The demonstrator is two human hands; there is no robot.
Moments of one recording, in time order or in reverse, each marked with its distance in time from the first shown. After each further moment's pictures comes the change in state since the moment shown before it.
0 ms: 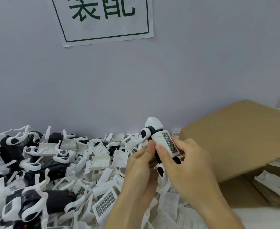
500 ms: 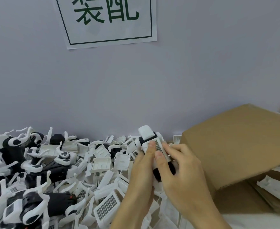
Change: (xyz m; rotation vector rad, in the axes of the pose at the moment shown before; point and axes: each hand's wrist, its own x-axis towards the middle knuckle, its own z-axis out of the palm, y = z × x) left_hand -0.003 0.002 0.001 0.191 0.028 0.008; right_hand -0.008 -0.001 0.019 0.091 0.015 -0.018
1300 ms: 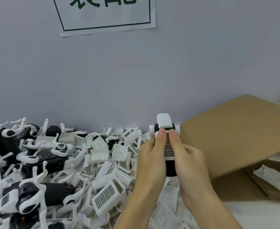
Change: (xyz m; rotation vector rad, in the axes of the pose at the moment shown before) left_hand -0.003 -0.006 0.014 0.153 -0.042 0.180; right_hand 0.006 -0.002 -0.001 0.634 -0.005 0.500
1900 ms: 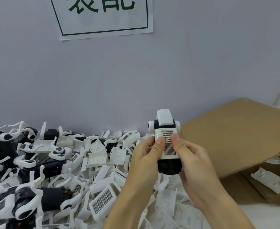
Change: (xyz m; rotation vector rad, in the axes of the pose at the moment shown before) left_hand -0.001 0.011 -0.007 -0.063 -0.083 0.050; right_hand 0.007 -0.009 -0.018 0.069 -0.172 -0.084
